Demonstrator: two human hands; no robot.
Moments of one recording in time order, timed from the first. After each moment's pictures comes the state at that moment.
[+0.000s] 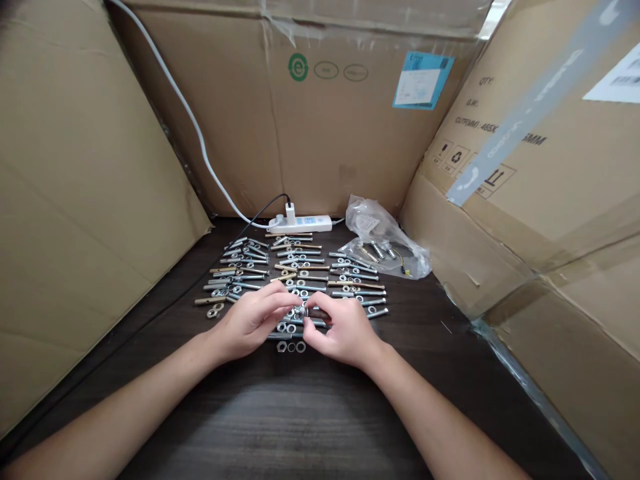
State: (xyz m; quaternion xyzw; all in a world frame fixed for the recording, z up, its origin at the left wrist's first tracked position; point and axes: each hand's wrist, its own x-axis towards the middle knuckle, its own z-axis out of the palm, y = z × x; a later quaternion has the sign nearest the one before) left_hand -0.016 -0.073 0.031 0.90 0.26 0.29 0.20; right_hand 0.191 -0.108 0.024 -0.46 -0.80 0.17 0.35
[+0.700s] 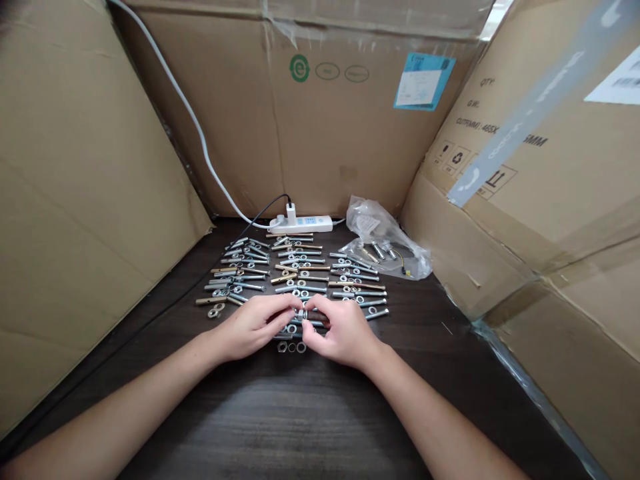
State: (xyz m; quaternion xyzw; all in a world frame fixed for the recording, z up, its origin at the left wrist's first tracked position) left_hand -0.009 -0.076 0.038 0.88 0.30 0.22 0.29; right_hand 0.191 -0.108 0.024 -0.45 -0.81 0.18 0.33
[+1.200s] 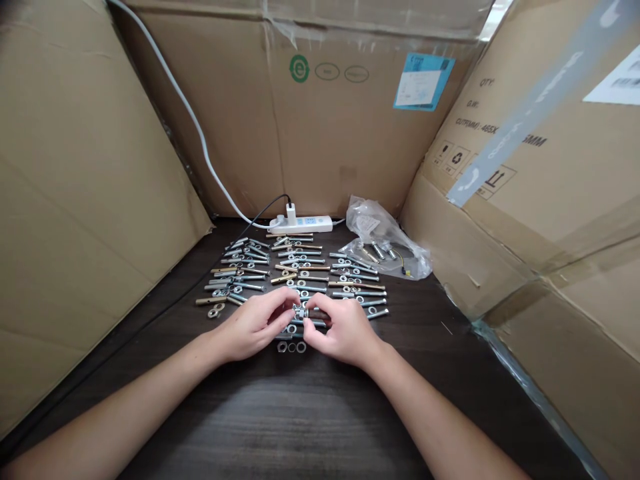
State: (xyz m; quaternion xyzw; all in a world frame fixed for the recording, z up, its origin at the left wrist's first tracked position) left_hand -0.009 -0.079 0.038 0.88 0.34 0.22 0.25; right_hand 0.192 -0.106 0.022 -0.46 -0.81 0.17 0.33
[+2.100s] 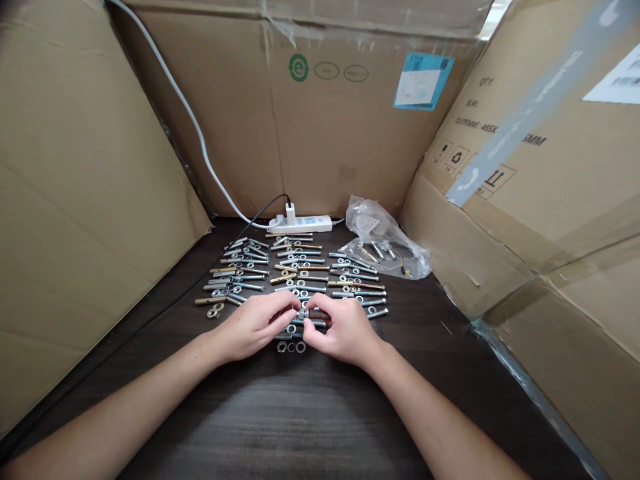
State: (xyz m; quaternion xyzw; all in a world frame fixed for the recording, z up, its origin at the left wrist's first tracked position) left_hand -0.009 -0.077 0.038 0.89 0.33 0.20 0.23; right_hand 0.193 -0.105 0.020 -0.46 -0.81 0.17 0.33
